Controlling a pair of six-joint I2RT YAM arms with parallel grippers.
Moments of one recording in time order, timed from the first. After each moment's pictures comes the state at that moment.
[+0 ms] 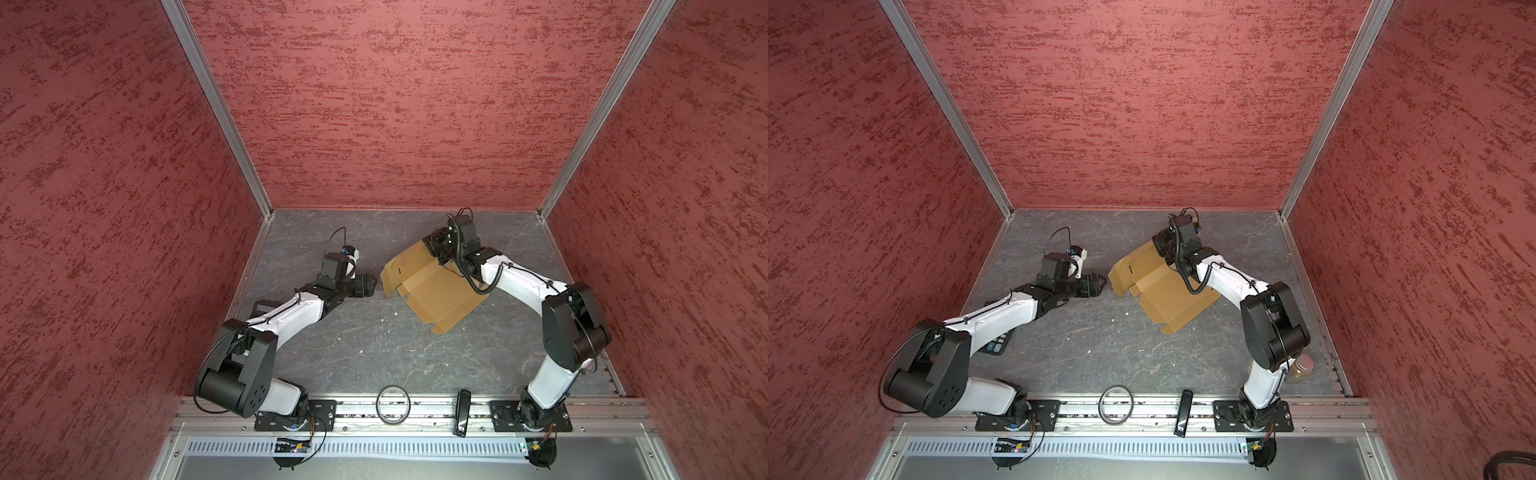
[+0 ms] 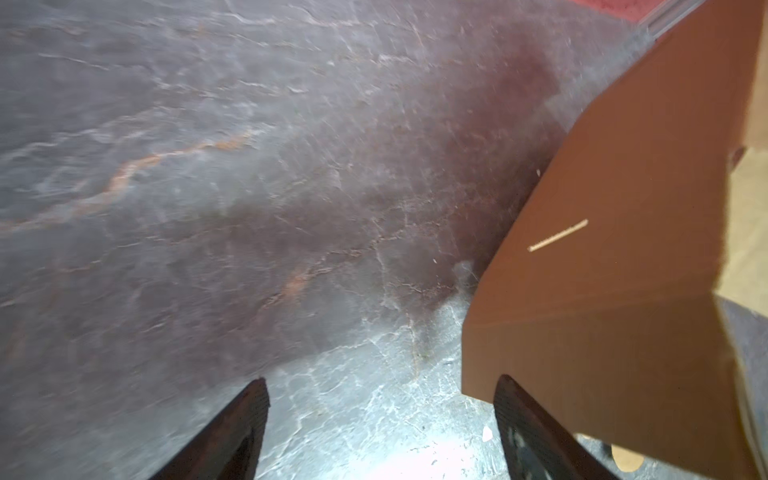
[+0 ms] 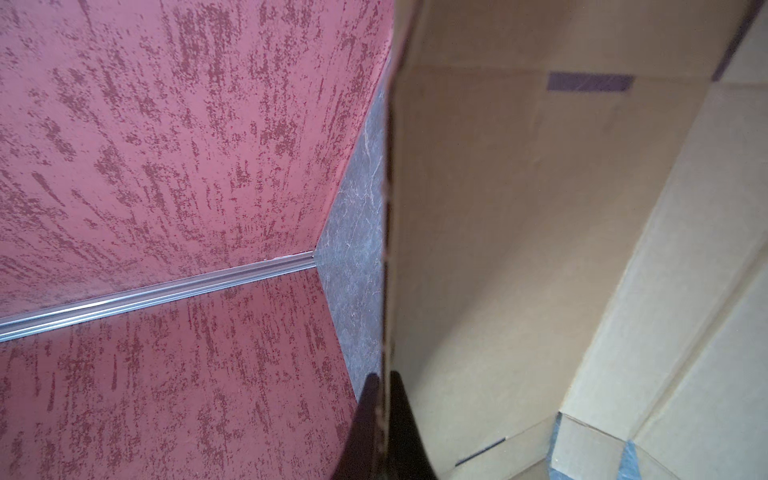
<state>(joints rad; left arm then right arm) -0.36 1.45 0.75 -0.04 0.19 -0.32 0.45 1.75 1.25 0.00 -0.15 1.43</state>
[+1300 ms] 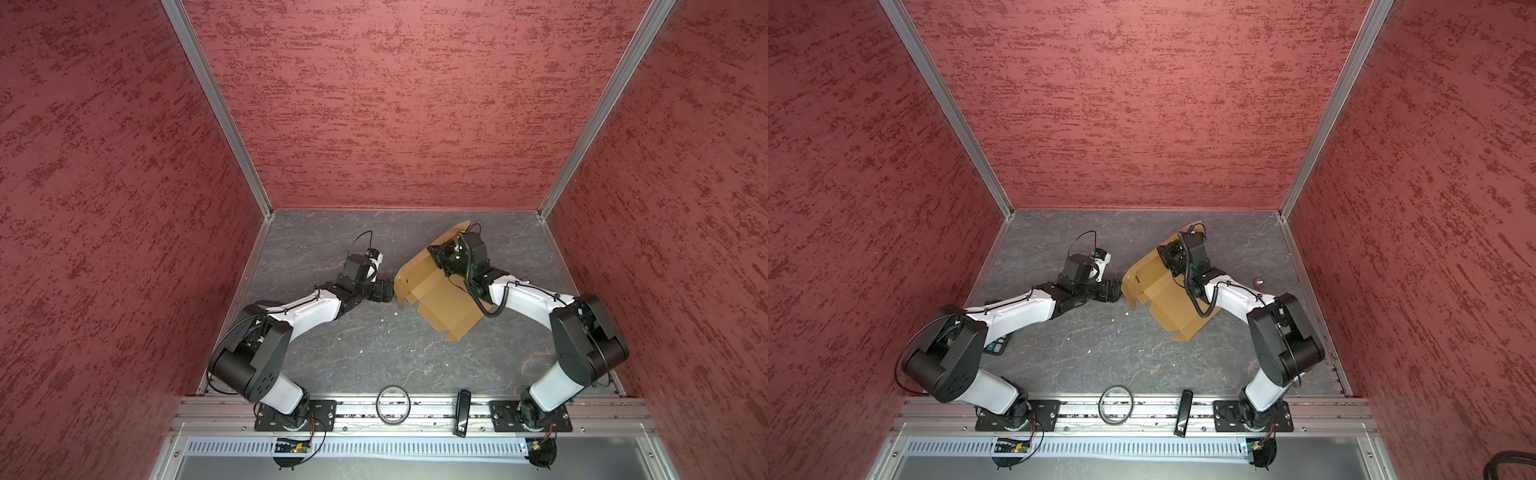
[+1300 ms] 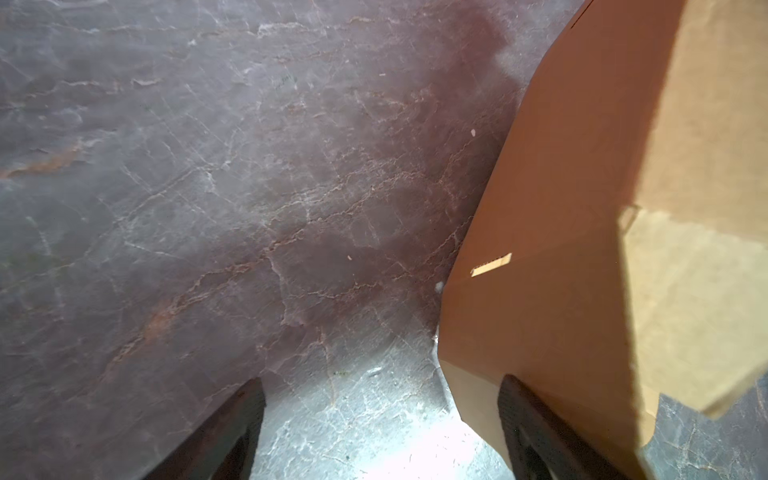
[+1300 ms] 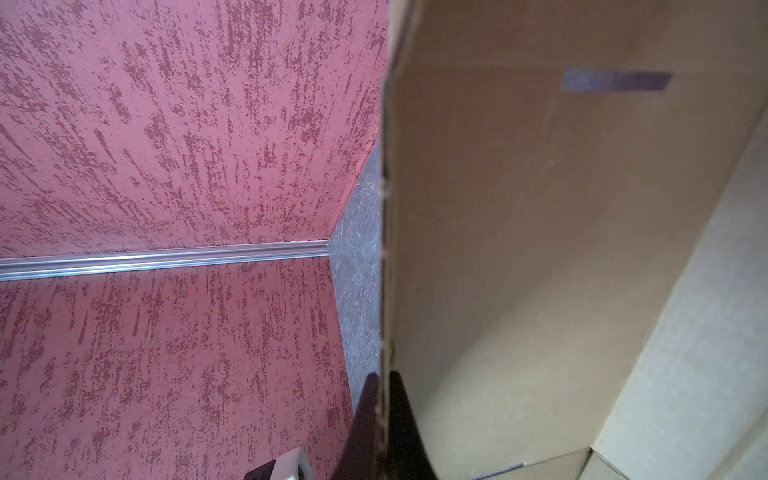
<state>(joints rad) -0.50 1.54 0.80 0.00 0.18 -0.30 0.45 1.64 0.96 0.30 -0.16 1.35</state>
